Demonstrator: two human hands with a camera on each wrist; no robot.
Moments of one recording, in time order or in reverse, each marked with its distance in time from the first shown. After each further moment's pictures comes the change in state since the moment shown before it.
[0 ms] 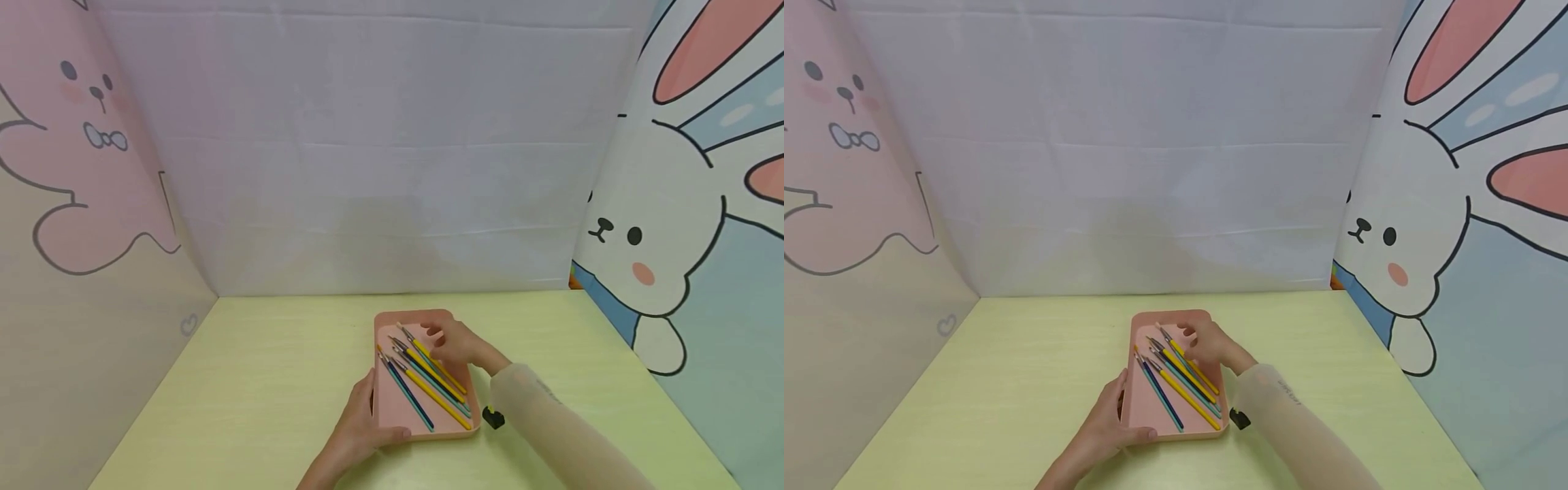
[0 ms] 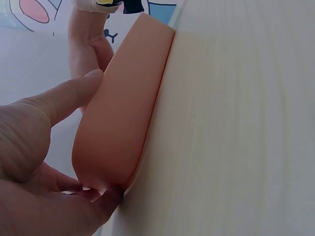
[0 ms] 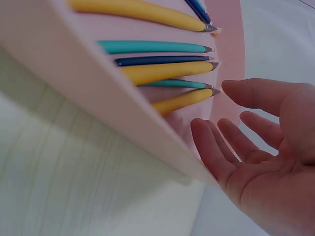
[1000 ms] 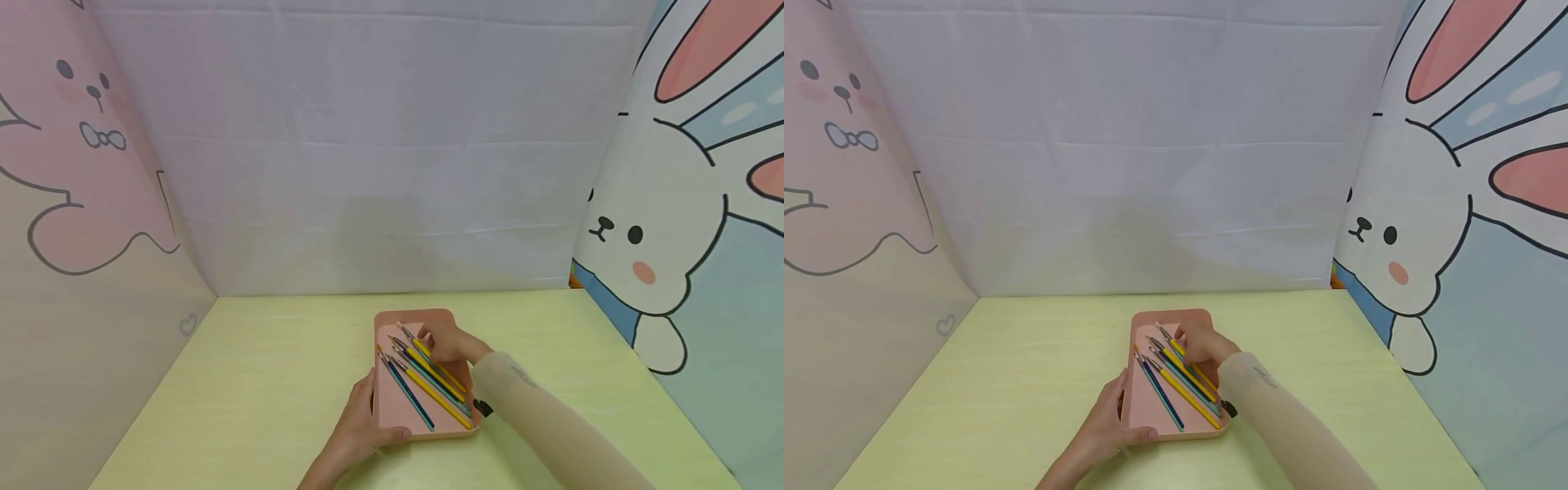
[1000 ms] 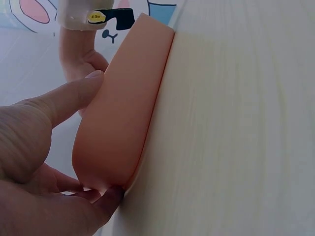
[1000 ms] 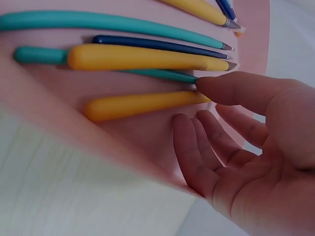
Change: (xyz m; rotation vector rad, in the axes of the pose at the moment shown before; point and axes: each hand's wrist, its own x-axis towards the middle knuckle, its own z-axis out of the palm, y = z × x) left_hand 0.002 -0.002 -0.001 0.023 0.005 -0.014; right_hand 0.017 -0.016 0.005 -0.263 -0.131 0.106
